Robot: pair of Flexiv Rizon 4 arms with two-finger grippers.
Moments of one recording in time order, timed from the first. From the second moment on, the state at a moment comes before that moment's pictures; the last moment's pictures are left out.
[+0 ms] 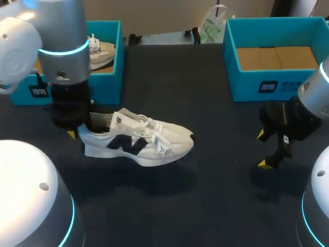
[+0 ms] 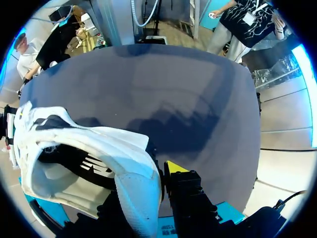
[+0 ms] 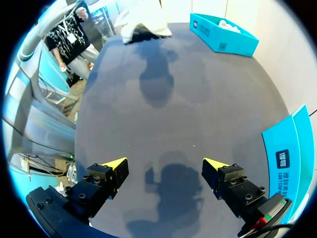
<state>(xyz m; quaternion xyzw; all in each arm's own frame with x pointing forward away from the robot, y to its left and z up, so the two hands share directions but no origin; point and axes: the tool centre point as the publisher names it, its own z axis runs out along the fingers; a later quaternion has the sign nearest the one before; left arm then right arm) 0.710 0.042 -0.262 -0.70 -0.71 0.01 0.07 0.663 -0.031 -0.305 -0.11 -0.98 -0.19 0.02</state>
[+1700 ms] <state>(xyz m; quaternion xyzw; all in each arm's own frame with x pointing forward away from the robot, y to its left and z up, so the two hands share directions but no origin) 0.700 -0.088 -0.362 -0.72 -0.69 -0.04 0.05 0.663 -0.031 -0.305 -0.11 -0.98 -0.19 0.02</state>
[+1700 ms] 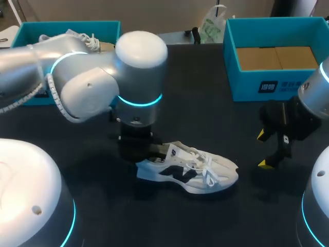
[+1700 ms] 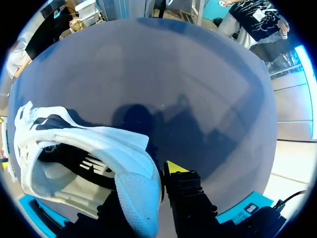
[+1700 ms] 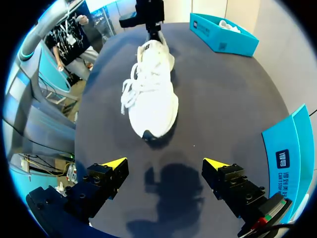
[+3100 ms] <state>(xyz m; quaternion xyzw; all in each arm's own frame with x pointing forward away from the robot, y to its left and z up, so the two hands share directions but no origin) 0.708 -0.138 -0.393 -0.75 -0.66 -0.04 0.03 0.663 -0.031 -0.305 -0.11 -0.98 -0.19 0.02</state>
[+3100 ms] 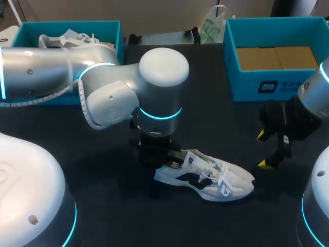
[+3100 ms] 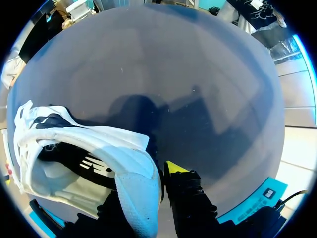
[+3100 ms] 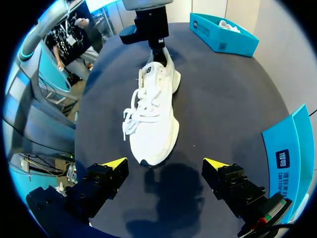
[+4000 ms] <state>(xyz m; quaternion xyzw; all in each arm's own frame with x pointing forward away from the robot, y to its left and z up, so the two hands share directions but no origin) 0.706 -0.158 -0.354 -0.76 -0.65 0.01 -0.01 0.663 -0.031 -0.305 -0.11 -0.98 -0.19 0.02</state>
